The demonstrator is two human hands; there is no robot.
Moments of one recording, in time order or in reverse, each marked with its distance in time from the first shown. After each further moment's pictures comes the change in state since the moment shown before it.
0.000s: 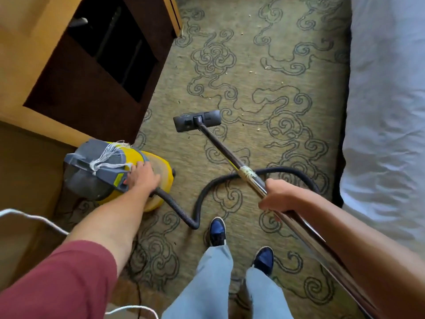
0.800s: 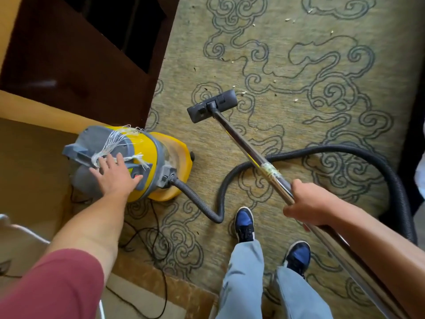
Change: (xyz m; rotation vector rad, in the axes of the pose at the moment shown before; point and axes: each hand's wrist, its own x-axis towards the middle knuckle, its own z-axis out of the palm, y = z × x) left_hand 0.125 -0.130 0.070 0.393 0.071 -0.113; right_hand 0.142 -0.027 0.049 -0.095 -0.020 -0.022
